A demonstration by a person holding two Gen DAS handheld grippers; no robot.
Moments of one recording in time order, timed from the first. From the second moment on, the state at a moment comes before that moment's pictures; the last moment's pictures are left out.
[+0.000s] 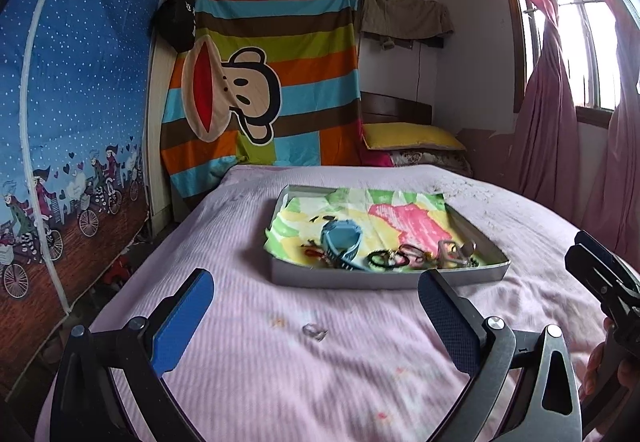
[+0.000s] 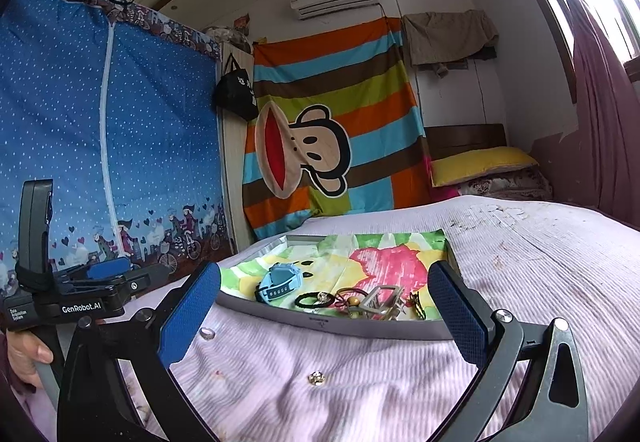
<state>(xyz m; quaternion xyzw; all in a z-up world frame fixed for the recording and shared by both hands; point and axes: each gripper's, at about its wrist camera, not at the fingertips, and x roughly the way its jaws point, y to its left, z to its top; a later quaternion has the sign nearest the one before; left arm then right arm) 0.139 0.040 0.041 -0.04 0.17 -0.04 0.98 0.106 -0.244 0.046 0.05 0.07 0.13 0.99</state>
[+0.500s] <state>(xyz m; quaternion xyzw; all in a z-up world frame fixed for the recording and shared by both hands) 0.144 0.061 0.010 -0.05 0.20 -0.03 0.98 0.118 -0.233 0.017 0.02 0.13 0.14 0.98</state>
